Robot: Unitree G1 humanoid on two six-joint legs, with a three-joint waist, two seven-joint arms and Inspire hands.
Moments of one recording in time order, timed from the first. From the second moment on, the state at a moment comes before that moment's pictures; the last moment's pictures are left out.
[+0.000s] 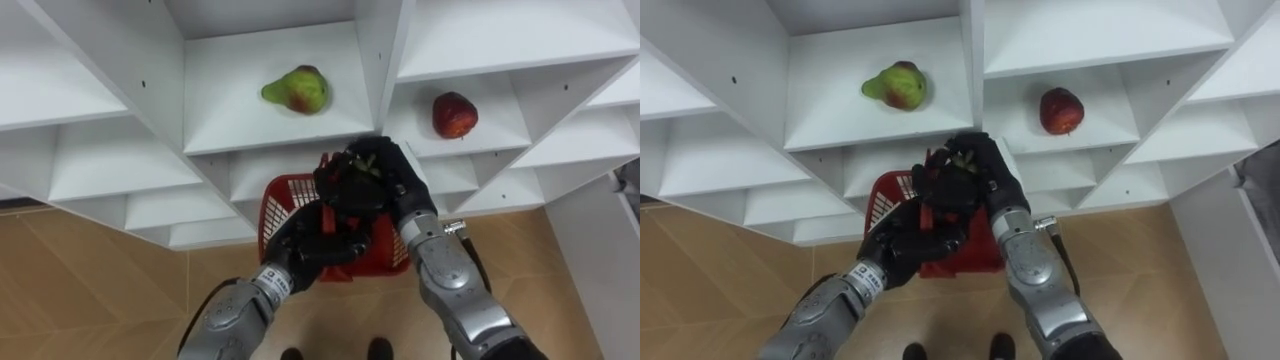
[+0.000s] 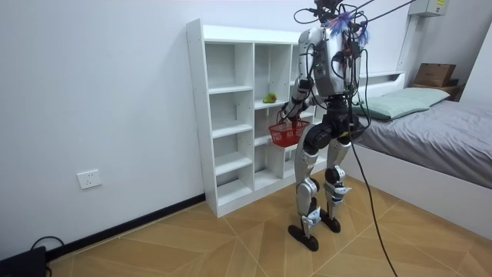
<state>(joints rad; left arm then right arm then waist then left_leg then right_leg) -0.15 0.12 -0.47 0.60 -0.72 -0.18 -0.29 -0.24 -0.15 0.40 0.51 0.11 -0.24 -0.13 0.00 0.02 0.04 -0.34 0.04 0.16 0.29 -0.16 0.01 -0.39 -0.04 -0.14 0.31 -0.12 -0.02</state>
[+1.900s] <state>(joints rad) -0.15 0.20 -0.47 0.57 -0.61 -0.15 -0.28 -0.24 -0.16 0.41 0.58 0.04 -0.32 -0.13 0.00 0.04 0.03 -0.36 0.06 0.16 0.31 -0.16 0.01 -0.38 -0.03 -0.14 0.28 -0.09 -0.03</state>
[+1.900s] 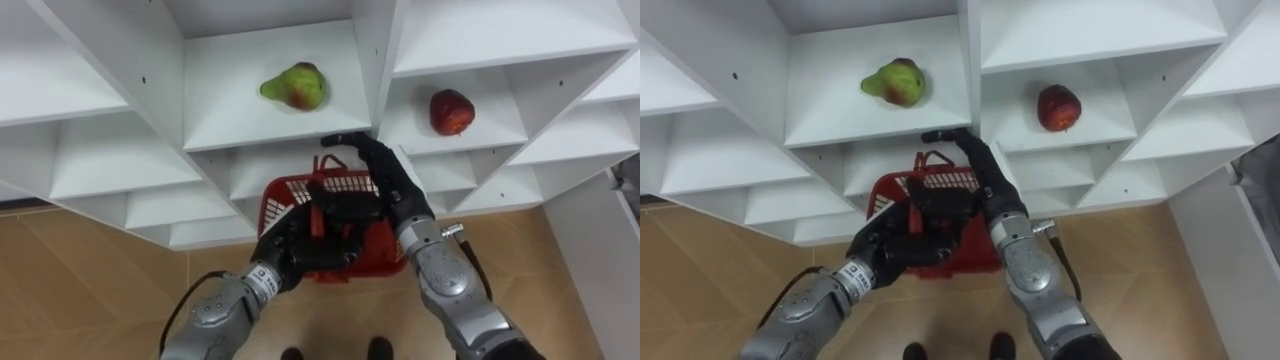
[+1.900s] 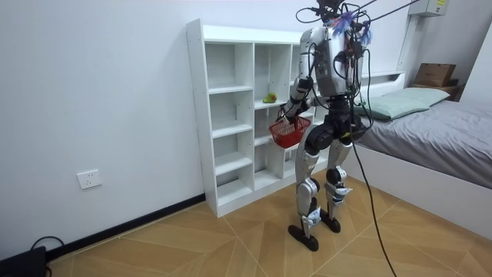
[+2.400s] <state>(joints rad) -0.09 0.21 -0.47 0.57 -0.47 -0.15 -0.29 -0.17 -0.19 0.41 0.58 0.03 -0.33 -0.10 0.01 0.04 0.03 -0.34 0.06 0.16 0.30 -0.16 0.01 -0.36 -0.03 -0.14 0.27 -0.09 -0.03</state>
